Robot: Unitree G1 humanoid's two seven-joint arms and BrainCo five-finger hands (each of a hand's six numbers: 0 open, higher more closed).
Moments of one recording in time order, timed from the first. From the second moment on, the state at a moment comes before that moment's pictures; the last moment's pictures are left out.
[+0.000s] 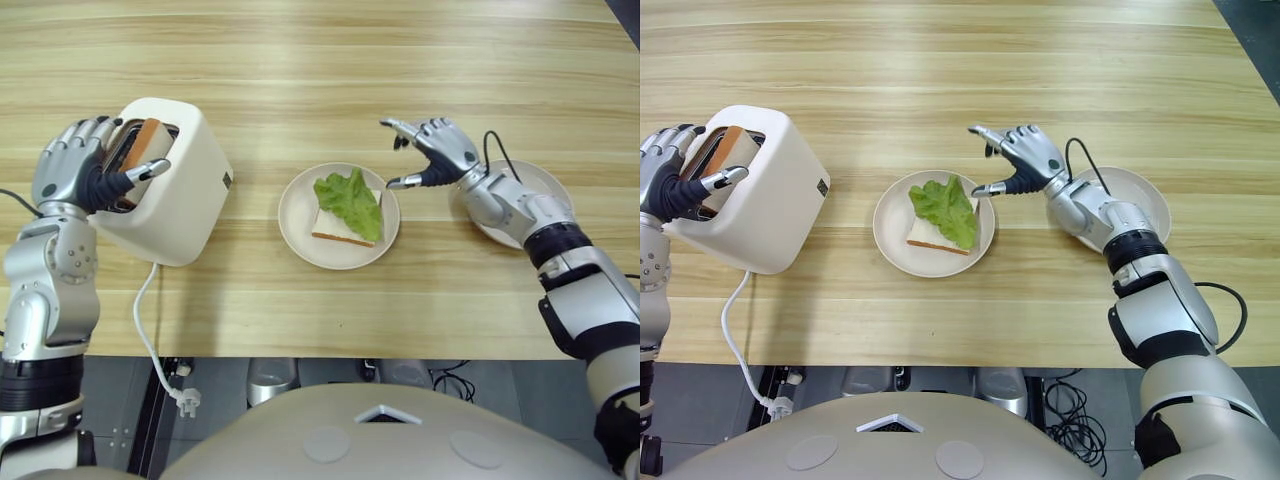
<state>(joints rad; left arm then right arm) 0.12 0.76 0.24 -0.24 0.71 0.20 -0.16 -0.72 -0.60 0.50 0.88 -0.83 -0.76 -0.54</state>
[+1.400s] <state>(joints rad) -0.17 0.80 0.35 -0.36 0.70 0.20 -0.03 -0.65 -0.59 0.41 0.79 -0.80 -0.72 -0.59</state>
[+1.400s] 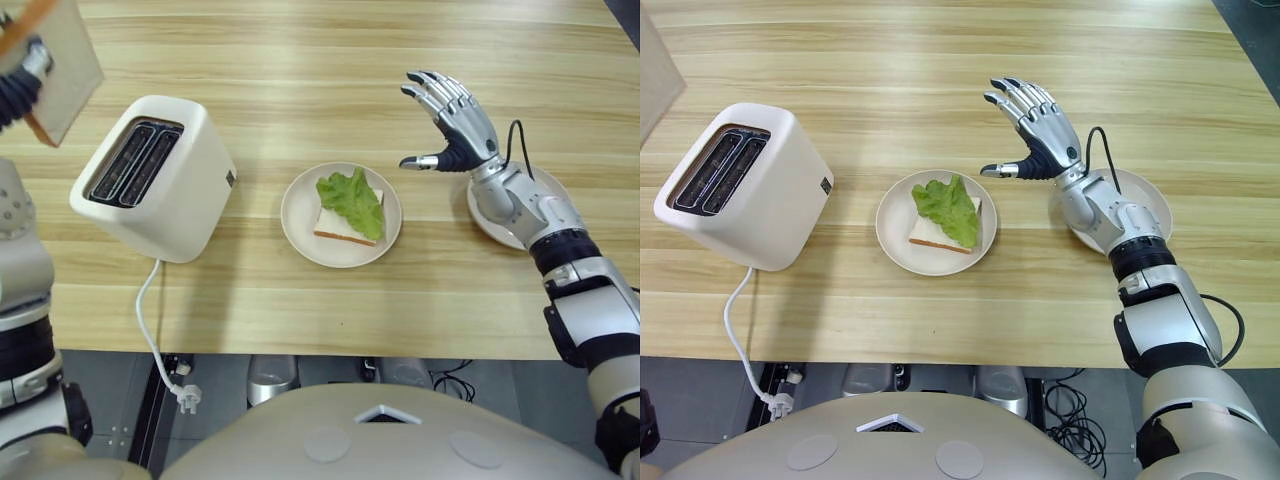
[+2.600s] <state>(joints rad) -0.85 0.18 -0.16 0.94 0.03 0.04 -0.75 -0.44 -0.60 0.25 0.67 -0.73 -0.81 -0.63</state>
